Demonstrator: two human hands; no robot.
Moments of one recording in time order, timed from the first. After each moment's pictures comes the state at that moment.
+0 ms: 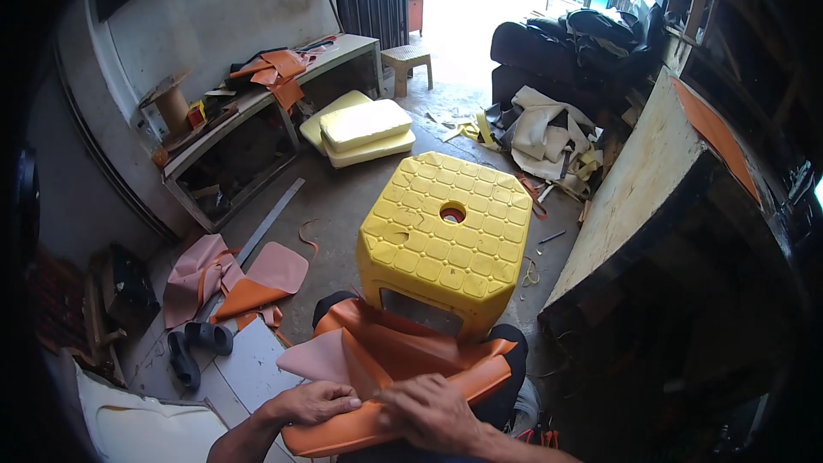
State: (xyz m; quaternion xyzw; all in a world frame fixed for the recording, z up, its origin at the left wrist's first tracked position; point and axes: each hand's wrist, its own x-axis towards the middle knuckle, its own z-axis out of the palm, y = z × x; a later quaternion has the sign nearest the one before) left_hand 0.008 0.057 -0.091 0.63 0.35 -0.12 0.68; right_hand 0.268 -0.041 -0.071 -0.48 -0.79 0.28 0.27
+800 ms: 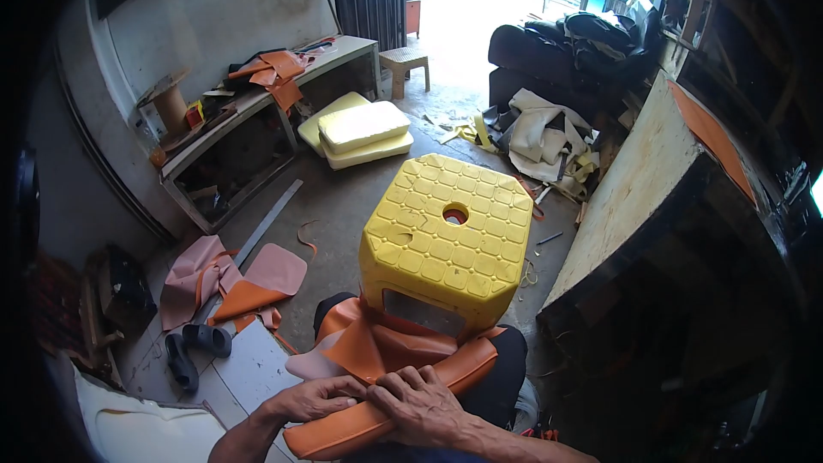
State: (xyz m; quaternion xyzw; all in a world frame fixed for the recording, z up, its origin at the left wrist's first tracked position) left_hand -0.002 0.057 -0.100 0.57 0.30 0.01 0.77; right_hand 0.249 -0.028 -0.069 -0.47 -0.85 0.18 0.17
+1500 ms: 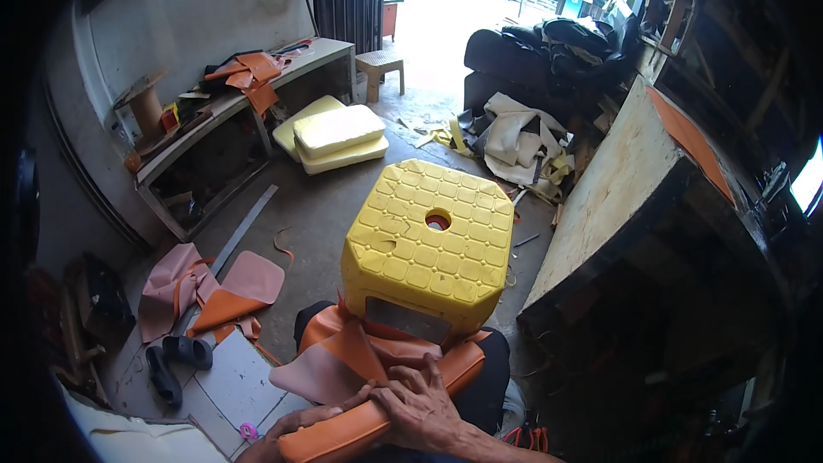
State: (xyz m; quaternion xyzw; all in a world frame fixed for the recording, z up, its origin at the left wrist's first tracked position) left_hand 0.019 0.045 -0.096 0.27 0.19 0.08 0.94; right_hand 0.248 -0.034 -0.090 -0.53 -0.82 0.17 0.13
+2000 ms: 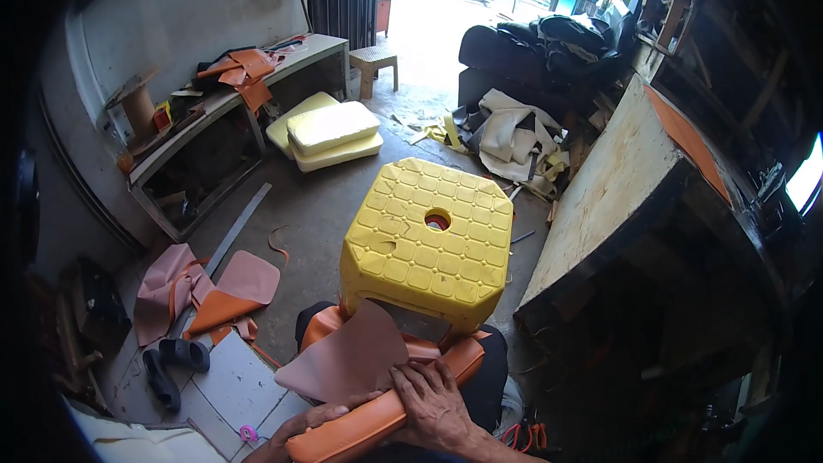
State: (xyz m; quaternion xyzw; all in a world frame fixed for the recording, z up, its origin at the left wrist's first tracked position) left_hand 0.025 0.046 -0.057 0.23 0.31 0.03 0.92; right_hand 0.251 -0.038 -0.082 -0.62 -0.75 0.17 0.14
